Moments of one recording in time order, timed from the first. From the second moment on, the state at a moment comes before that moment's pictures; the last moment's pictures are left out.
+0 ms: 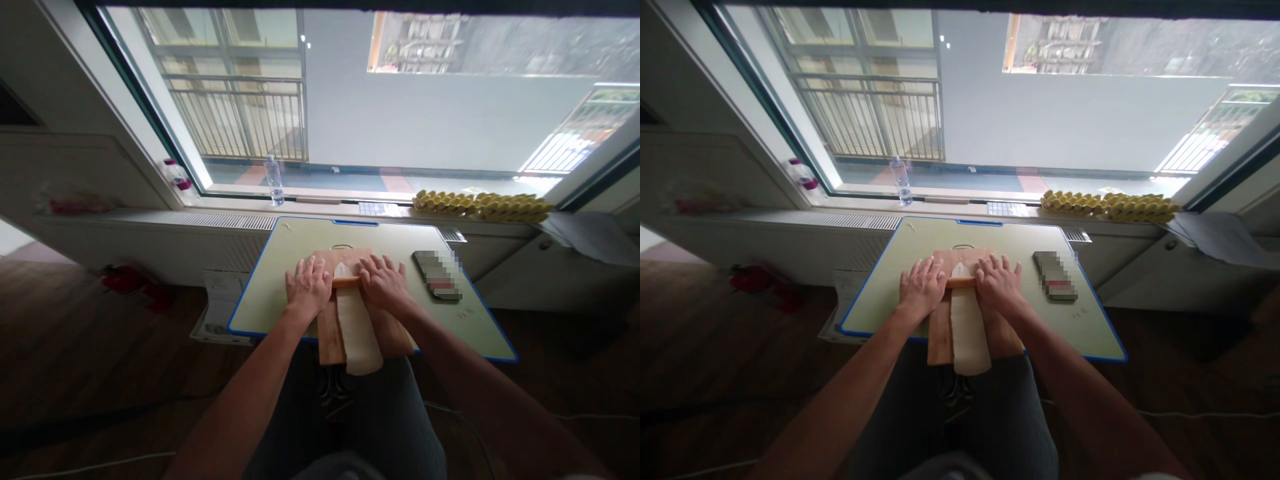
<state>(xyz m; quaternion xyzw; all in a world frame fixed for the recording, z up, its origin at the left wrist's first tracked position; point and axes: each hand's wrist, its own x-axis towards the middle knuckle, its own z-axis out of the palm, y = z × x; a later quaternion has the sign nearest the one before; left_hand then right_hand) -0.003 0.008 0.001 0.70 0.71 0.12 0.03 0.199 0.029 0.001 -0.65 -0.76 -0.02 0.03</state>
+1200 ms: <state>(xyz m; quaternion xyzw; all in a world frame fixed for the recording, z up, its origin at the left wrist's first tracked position) -0.007 0.114 0.001 0.71 0.70 0.12 0.05 0.195 0.119 0.000 -0.65 -0.75 0.04 0.09</state>
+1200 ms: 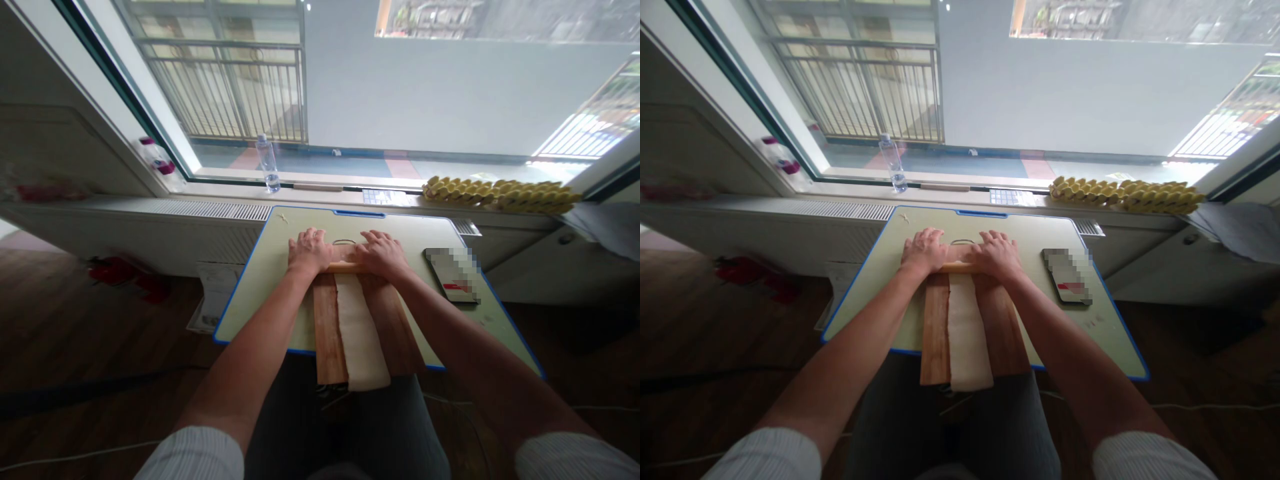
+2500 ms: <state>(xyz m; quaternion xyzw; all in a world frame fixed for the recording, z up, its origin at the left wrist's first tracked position) -0.002 0.041 0.003 0.70 0.70 0.12 0.07 0.192 0.045 -0.002 -0.68 -0.73 0.00 0.07</state>
